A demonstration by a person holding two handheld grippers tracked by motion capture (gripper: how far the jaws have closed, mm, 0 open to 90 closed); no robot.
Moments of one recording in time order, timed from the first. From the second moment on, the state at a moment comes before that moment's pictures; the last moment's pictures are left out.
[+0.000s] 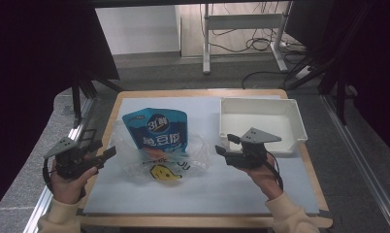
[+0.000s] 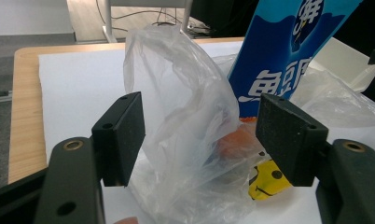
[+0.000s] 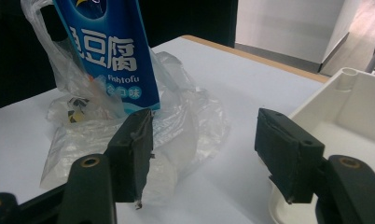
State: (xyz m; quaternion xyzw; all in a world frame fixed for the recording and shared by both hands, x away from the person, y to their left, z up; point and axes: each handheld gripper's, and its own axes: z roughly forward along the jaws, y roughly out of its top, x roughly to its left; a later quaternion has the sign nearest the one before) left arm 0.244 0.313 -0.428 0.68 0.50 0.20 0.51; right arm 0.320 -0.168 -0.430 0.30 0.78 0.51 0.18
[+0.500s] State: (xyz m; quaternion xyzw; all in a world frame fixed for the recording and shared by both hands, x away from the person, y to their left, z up) left arm 0.289 0.319 -0.391 0.67 0.50 0.22 0.50; right arm 0.347 -0.139 -0.417 0.29 0.79 0.51 0.17
